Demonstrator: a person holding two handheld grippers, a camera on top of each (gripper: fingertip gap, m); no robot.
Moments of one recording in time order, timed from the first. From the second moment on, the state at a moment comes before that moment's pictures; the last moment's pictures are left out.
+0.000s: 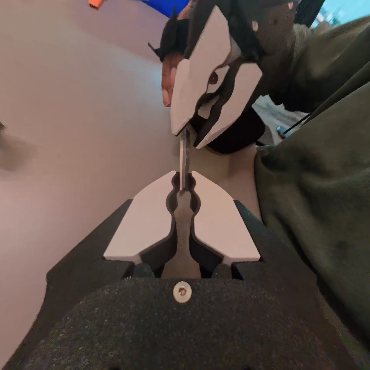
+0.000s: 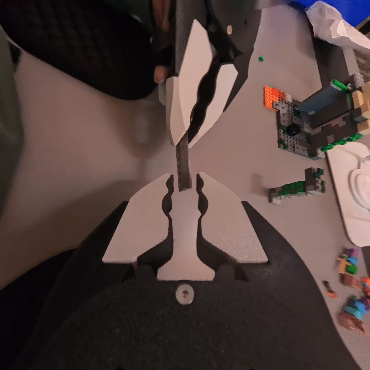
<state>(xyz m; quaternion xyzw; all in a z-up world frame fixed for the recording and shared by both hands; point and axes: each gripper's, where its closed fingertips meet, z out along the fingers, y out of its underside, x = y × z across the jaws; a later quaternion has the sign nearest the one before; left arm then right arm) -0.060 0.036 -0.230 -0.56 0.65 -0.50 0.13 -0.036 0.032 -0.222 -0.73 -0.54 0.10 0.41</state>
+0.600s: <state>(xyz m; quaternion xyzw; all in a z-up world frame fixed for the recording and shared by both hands) -0.068 0.021 -0.211 -0.48 0.73 -0.40 0.29 -0.052 0.016 -0.208 -0.72 -0.48 0.28 0.42</state>
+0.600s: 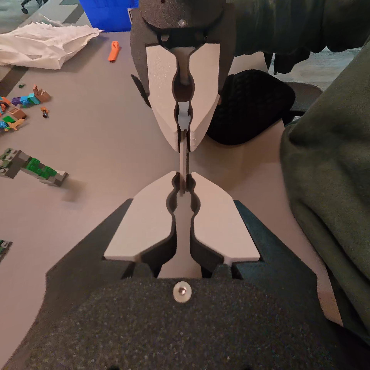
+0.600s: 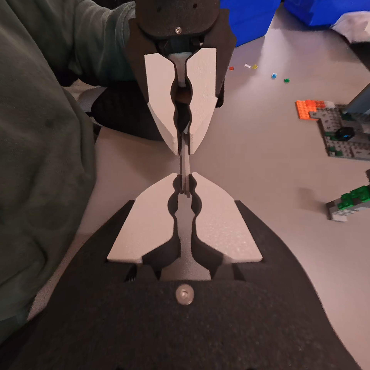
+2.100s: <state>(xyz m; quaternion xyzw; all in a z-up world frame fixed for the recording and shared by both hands) -0.068 0.011 -0.162 -0.49 0.61 -0.54 0.32 -0.054 0.008 -0.168 -0.62 -0.45 0.29 0.57</state>
